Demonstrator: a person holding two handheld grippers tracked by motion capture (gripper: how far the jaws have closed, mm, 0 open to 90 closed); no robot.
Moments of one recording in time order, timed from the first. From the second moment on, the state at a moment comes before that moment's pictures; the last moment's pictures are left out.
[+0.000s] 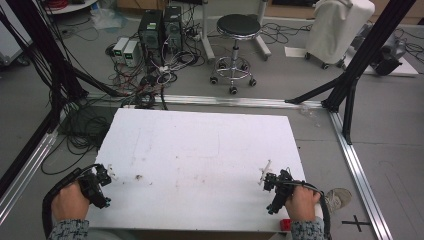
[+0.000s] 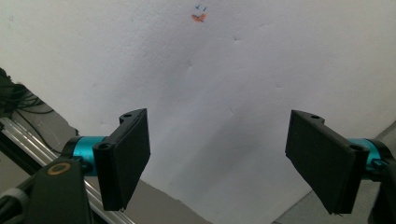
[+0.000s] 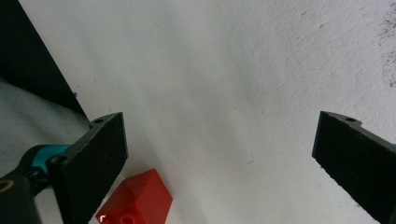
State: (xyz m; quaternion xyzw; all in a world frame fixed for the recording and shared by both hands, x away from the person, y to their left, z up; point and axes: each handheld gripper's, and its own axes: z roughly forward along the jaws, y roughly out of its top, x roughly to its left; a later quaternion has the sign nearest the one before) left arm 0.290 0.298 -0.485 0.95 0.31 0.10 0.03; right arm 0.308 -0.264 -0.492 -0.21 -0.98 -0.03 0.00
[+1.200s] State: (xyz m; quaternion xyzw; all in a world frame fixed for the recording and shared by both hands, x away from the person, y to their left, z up) left arm 0.291 0.296 -0.485 0.95 0.32 0.05 0.04; right arm 0.304 -0.279 -0.477 -0.22 -0.97 -0.05 -0.01
